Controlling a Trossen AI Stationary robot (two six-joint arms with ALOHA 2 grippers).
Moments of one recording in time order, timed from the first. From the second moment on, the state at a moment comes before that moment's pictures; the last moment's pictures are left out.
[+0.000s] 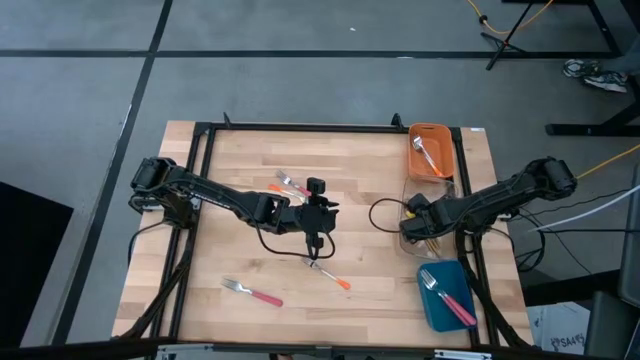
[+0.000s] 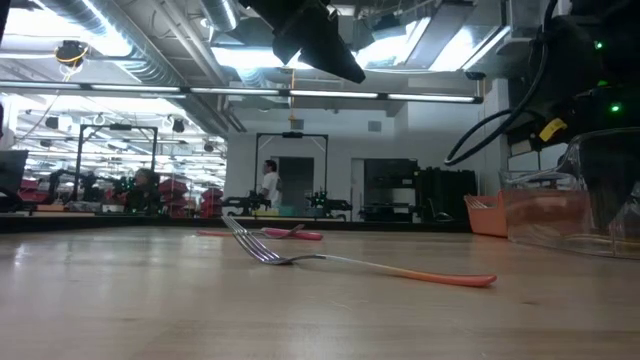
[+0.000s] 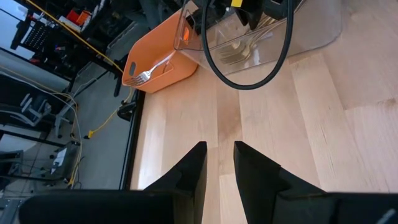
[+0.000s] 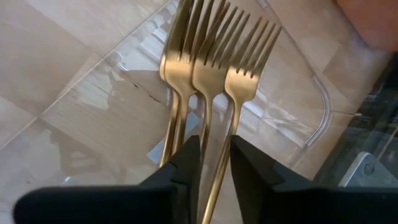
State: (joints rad) left arm -0.19 1.72 1.28 -0.20 -0.61 0.37; right arm 0.27 1.28 0.60 -1.03 0.30 1.17
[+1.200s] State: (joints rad) left arm -0.02 1.65 1.28 -0.40 -0.31 0.14; right arm 0.27 1.24 1.11 -1.51 0.37 1.00
